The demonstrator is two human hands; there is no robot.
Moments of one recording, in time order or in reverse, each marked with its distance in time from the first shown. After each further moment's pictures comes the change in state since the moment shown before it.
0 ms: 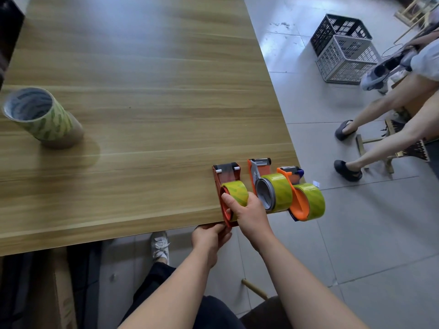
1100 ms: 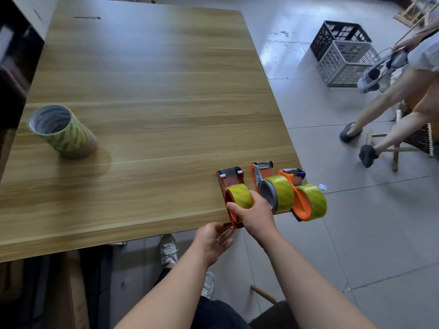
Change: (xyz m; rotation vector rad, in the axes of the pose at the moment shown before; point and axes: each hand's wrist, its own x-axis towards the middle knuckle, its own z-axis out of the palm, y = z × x) left_hand -0.022 0.028 -0.003 0.059 -0.107 -0.217; right_hand -0.009 -0.012 -0.008 -0.191 0.010 -0.074
